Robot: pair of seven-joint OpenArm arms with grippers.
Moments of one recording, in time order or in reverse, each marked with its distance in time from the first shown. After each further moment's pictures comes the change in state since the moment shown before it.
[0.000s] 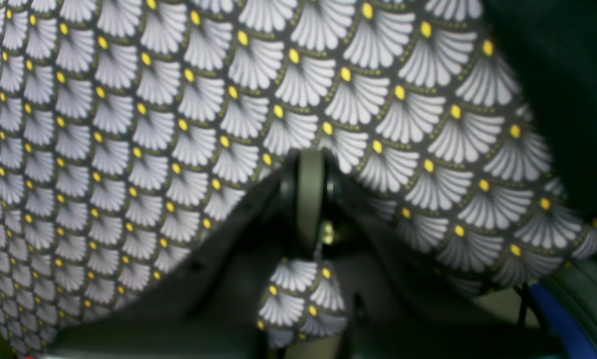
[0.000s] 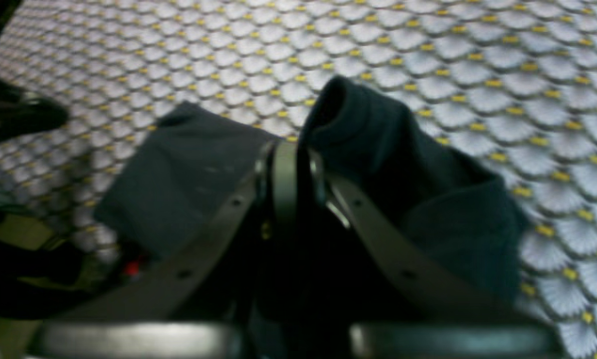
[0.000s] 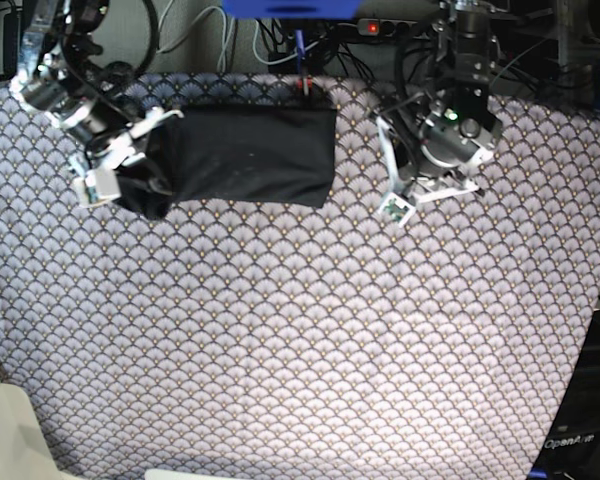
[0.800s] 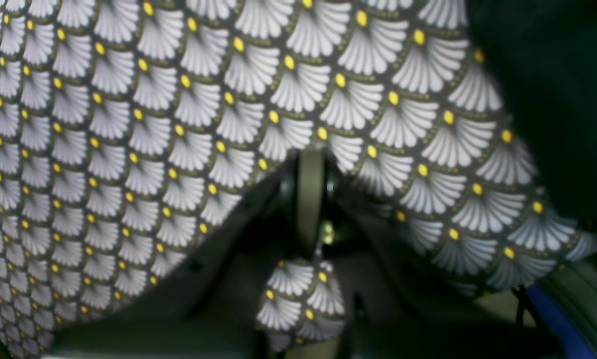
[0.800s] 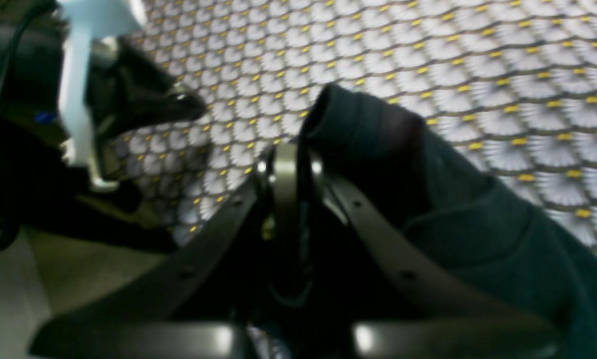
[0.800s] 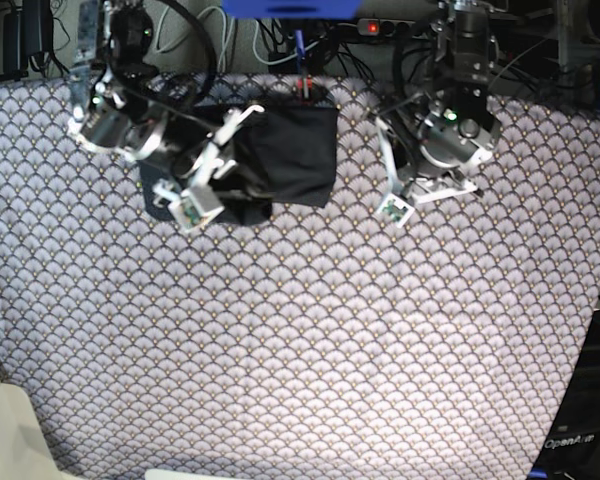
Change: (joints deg) left arm 0.0 0.3 -0.1 -0.2 0.0 0.0 -0.4; right arm 7.8 -1.5 -19.0 -0.1 -0.4 -0.2 -9.0
